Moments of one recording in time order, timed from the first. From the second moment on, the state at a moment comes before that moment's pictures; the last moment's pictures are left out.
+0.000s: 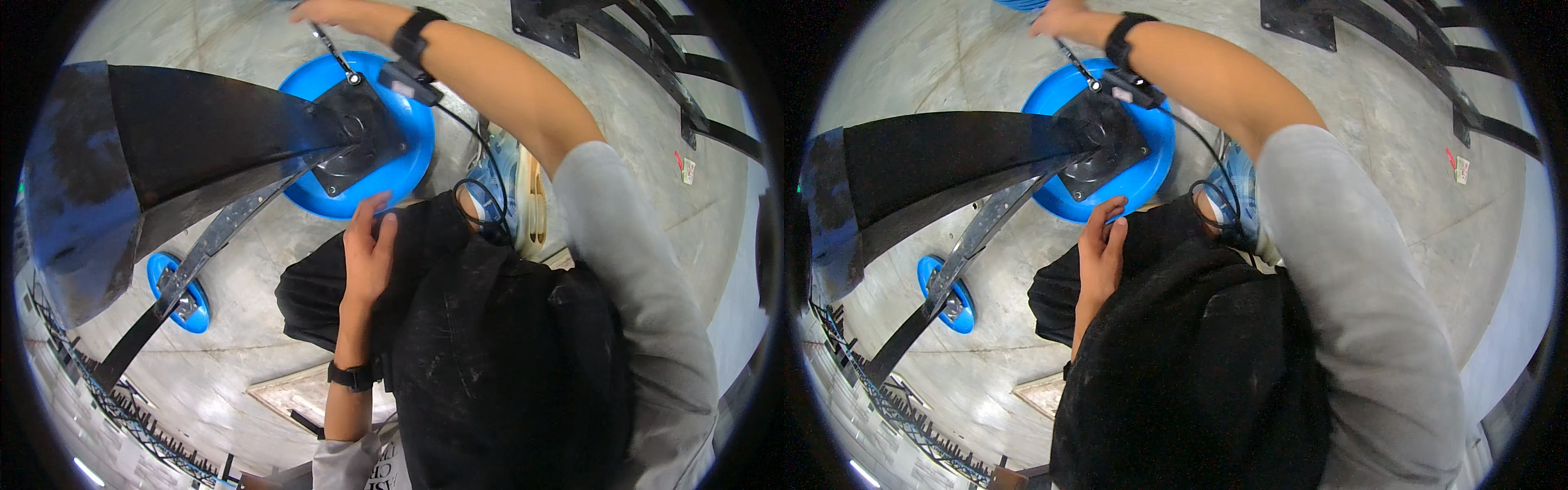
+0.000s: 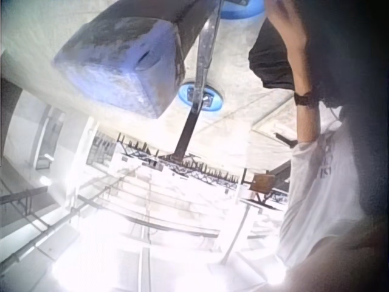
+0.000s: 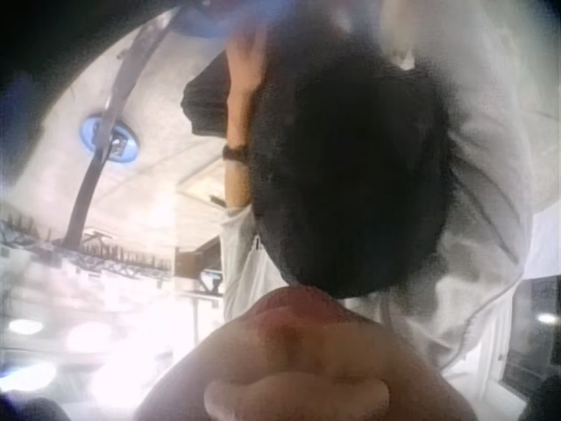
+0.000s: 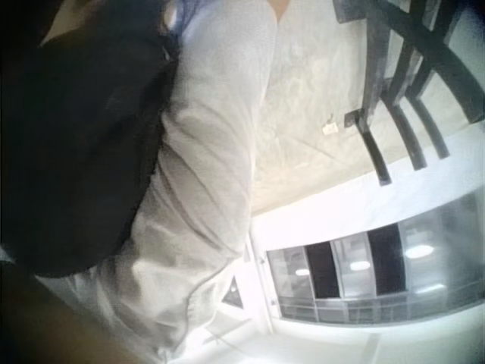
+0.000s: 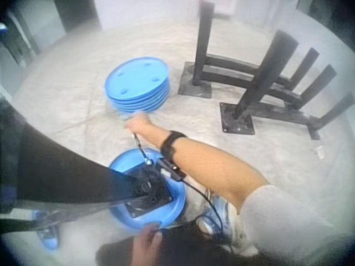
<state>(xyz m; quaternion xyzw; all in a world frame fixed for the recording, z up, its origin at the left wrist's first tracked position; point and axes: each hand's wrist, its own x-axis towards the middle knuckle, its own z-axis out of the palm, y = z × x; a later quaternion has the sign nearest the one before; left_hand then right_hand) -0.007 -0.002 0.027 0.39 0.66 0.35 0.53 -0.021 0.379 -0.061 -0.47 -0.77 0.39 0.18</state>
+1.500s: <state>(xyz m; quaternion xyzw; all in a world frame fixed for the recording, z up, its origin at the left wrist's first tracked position) 0.025 0.043 0.012 0.18 0.47 0.59 0.63 0.193 0.189 0.037 -0.39 -0.36 0.77 0.35</state>
